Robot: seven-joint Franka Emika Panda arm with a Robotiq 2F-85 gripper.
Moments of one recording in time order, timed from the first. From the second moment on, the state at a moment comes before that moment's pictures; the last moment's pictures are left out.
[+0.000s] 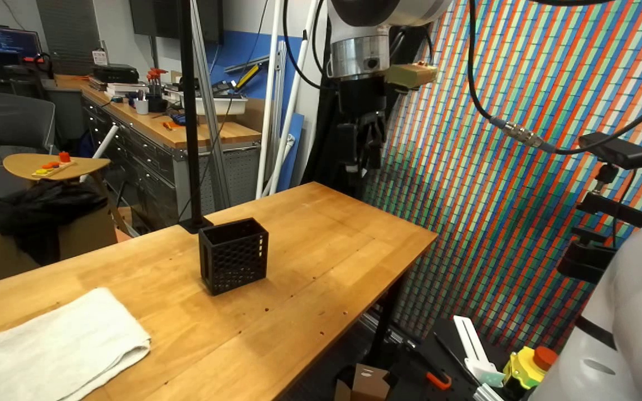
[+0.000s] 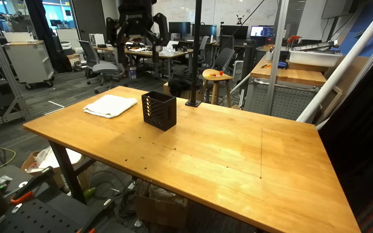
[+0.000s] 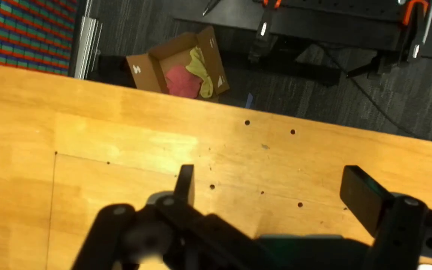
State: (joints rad) arm -0.03 -0.33 -0.07 -2.31 -0.20 1.80 -0.24
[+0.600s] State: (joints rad) arm 0.07 -0.13 0.10 -2.21 -0.20 2.03 -0.02
